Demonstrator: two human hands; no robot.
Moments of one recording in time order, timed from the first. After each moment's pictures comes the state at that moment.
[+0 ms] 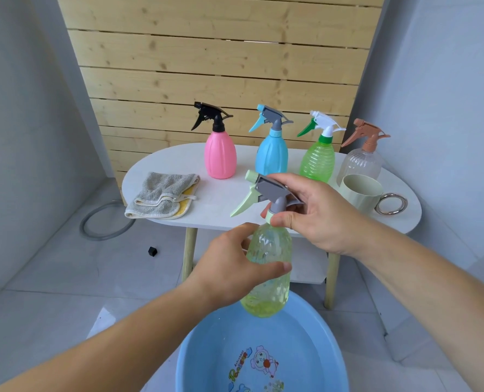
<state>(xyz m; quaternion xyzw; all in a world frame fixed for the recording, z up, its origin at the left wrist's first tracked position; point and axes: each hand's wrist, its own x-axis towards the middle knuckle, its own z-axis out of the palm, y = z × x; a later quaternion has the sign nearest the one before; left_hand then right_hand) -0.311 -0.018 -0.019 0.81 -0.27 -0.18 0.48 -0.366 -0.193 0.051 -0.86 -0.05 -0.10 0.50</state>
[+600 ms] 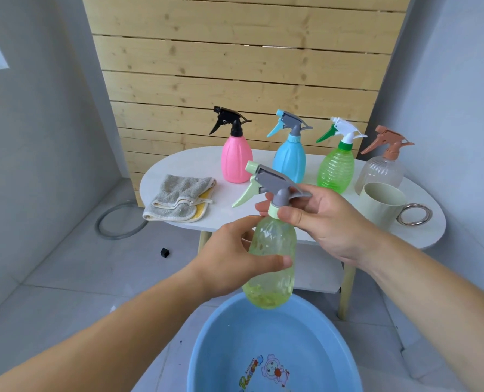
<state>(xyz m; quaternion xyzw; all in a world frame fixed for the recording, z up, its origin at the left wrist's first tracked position) -0.285 0.000 -0.004 0.79 -0.29 -0.19 0.51 -0.346 -0.180 0.037 -0.74 -0.03 -0.07 0.67</state>
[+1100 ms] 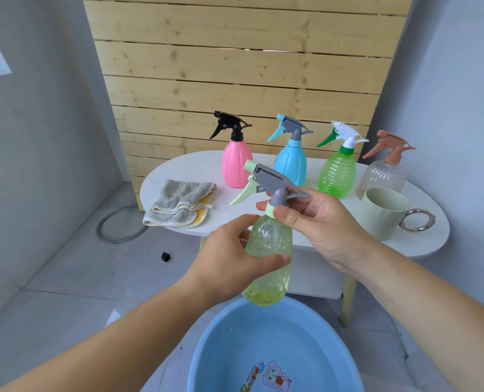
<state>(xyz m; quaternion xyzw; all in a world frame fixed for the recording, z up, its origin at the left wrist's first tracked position) -0.283 -0.002 -0.005 0.81 -0.27 -0.13 0.50 -0.338 -0.176 0.032 -0.74 -0.03 -0.13 0.66</state>
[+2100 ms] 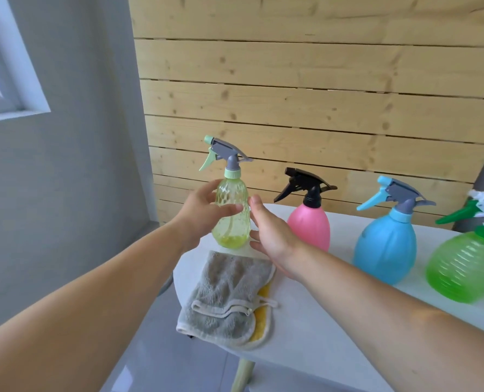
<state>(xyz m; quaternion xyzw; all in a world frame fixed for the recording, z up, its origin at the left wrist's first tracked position) 0.038 0.030 0.017 0.74 -0.15 -0.11 0.65 -0.050 -0.100 0.017 -0.75 0.06 -0.02 0.65</state>
